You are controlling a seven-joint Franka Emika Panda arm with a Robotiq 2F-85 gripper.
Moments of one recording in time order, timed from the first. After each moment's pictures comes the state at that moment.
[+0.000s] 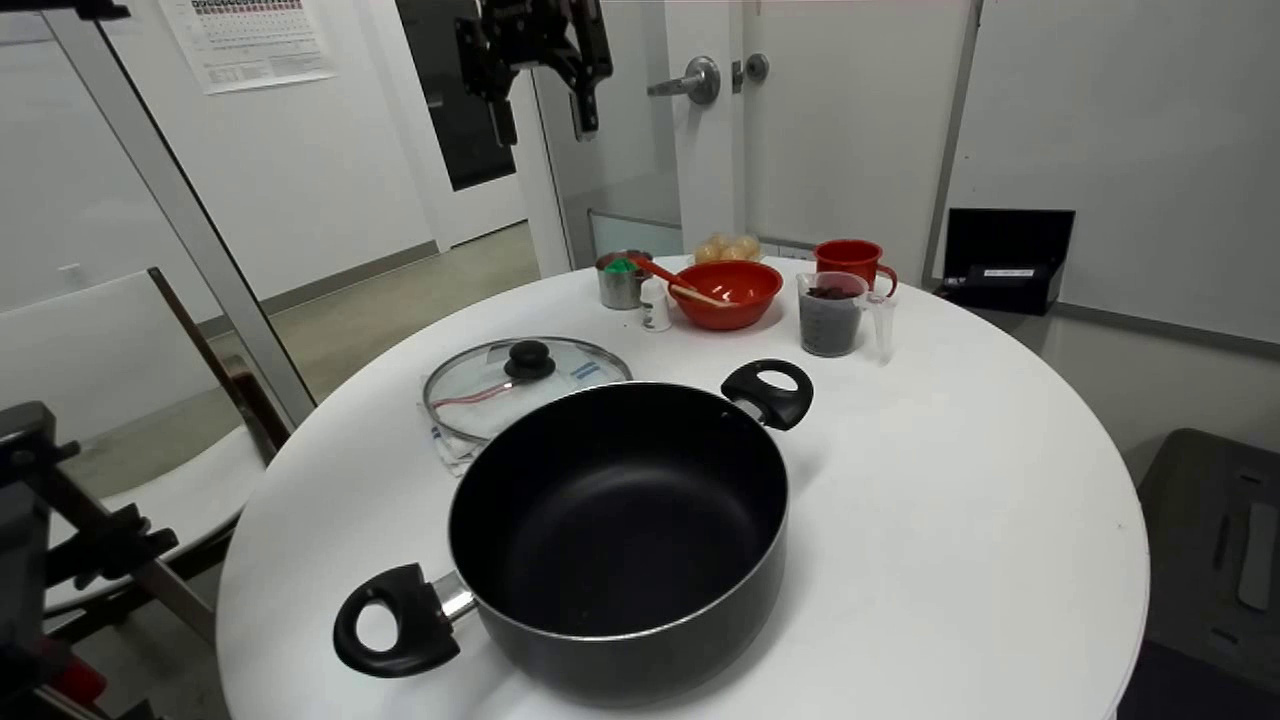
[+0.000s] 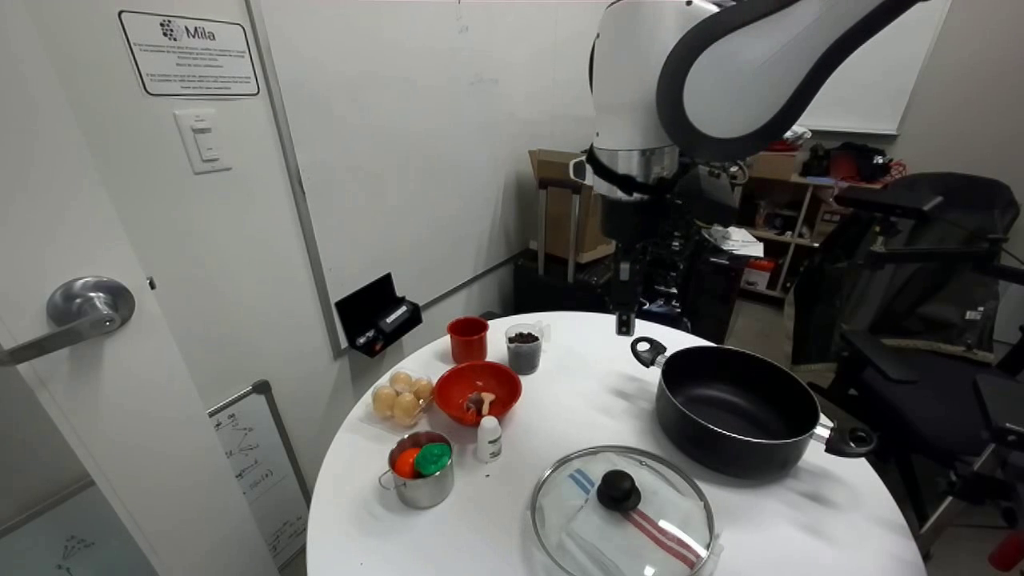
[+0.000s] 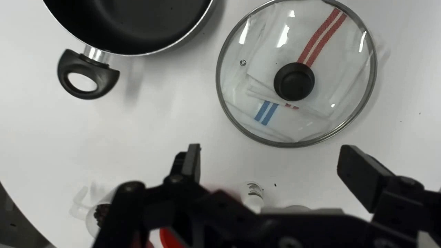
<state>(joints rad) 0.05 0.48 0.06 -1.86 -0.13 2.27 -0.11</state>
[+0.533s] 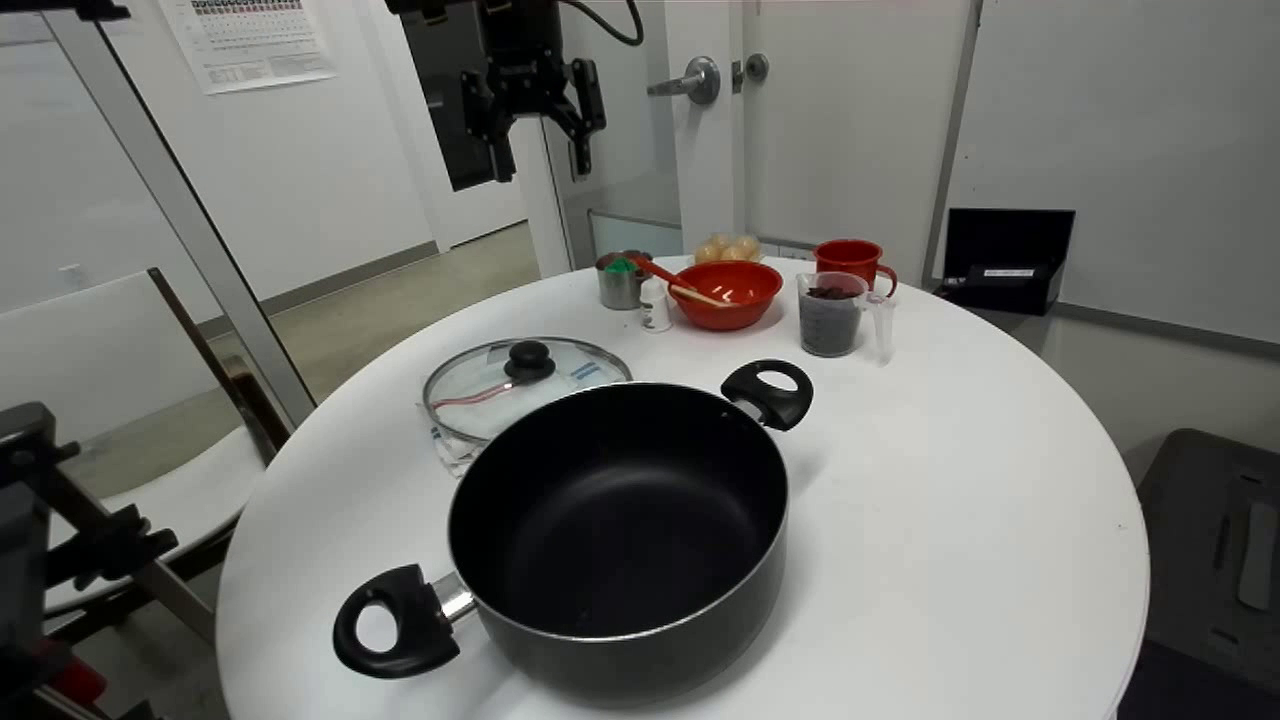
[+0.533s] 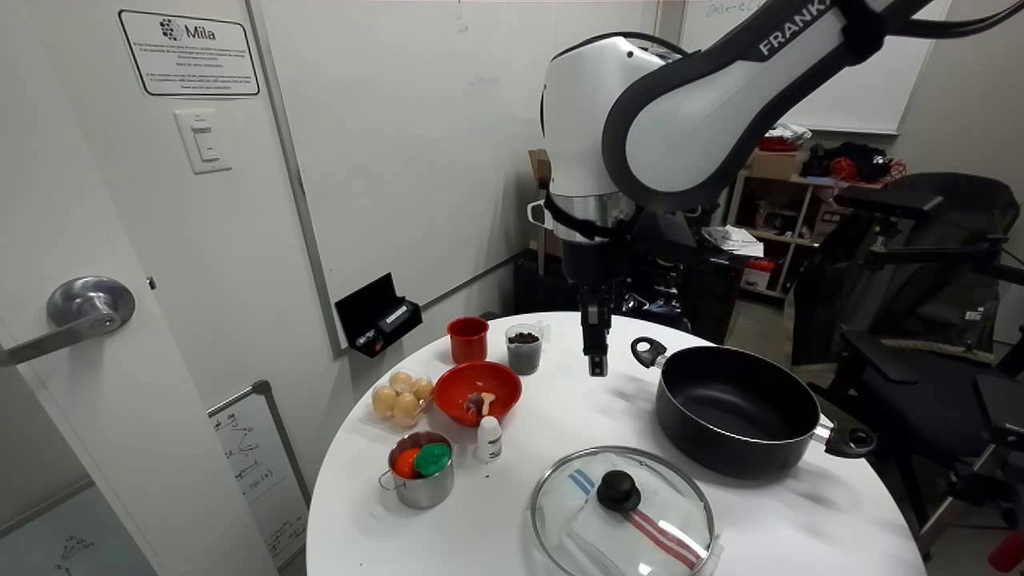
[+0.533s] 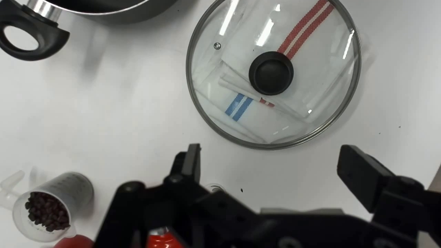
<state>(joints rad) 0.09 0.63 0.08 -1.71 -0.13 2.22 -0.18</state>
